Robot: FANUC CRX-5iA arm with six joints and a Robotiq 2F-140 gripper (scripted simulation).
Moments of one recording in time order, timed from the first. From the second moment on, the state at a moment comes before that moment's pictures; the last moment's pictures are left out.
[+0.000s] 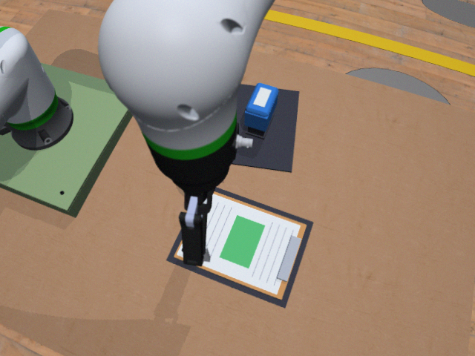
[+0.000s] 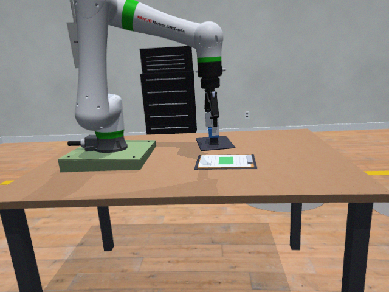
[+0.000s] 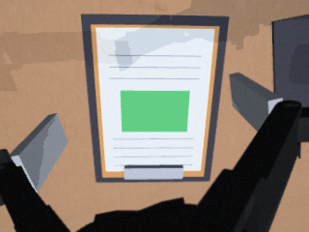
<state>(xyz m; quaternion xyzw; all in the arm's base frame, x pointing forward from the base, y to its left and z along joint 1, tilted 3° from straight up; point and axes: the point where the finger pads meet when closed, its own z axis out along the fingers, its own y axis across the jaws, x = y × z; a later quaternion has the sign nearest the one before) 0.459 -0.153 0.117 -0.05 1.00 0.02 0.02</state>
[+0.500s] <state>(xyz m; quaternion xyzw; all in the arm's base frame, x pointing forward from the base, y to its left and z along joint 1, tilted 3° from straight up) 0.458 -0.153 0.134 -0.20 0.98 0.00 0.02</state>
